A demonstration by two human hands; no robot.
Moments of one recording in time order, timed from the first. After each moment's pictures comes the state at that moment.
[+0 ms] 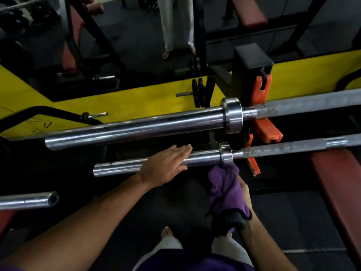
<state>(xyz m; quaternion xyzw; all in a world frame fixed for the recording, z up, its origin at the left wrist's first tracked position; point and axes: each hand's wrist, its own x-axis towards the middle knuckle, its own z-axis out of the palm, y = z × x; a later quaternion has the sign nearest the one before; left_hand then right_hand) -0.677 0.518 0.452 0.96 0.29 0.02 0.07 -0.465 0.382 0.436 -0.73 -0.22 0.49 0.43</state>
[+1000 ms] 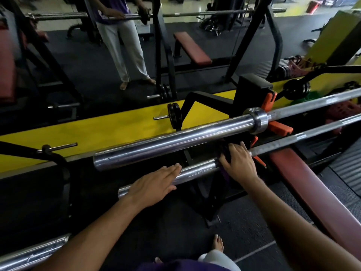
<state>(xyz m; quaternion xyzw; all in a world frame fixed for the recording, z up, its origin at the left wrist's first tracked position) -0.813 0.549 0.457 0.96 0.23 0.01 0.15 -0.506 0.443 0.485 -0.82 -0.54 0.00 0.16</state>
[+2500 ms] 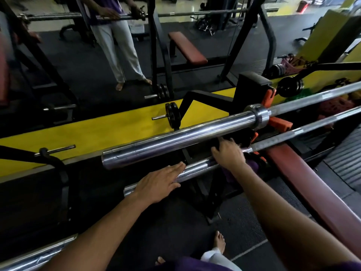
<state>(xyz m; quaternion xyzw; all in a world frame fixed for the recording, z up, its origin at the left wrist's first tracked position) -0.812 0.551 0.468 0.95 0.25 0.00 0.20 -0.537 0.485 0.496 -0.85 -0.50 0.10 0.10</state>
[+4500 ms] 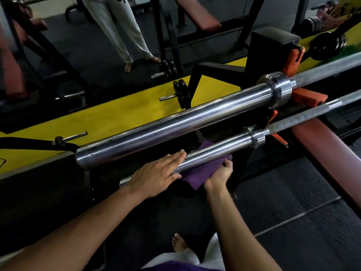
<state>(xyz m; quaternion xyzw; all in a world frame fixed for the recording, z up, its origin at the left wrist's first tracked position) -0.811 0.551 0.467 0.96 0.23 0.02 0.13 -0.634 0.470 0.459 -0.35 0.25 0.43 0.79</state>
